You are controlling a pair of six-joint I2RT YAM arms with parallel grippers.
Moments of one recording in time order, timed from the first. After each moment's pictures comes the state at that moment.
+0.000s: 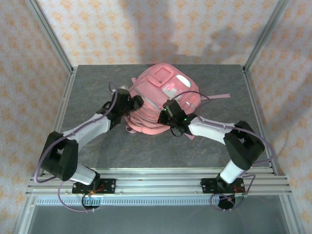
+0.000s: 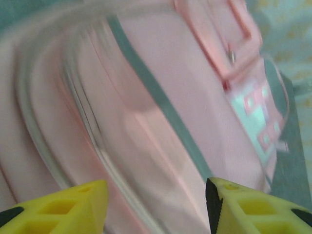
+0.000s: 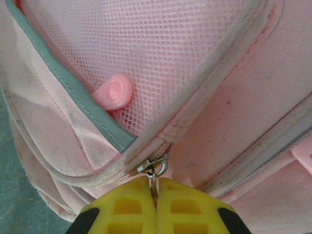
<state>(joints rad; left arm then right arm) -0.41 1.45 0.88 -0.06 0.00 -0.86 0.74 1.62 0.96 -0.10 0.05 0.83</state>
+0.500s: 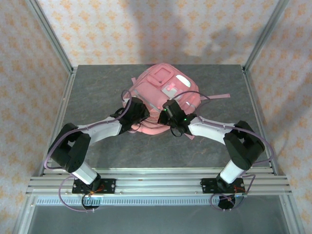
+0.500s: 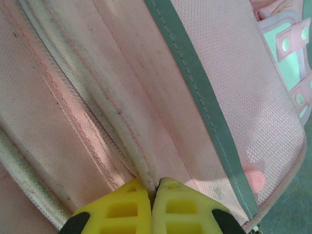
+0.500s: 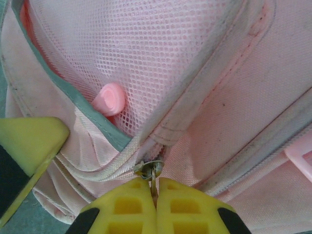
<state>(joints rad) -0.53 1.59 0.86 0.02 -0.06 -0.98 0.73 1.62 0.96 -0.11 0.07 0.82</state>
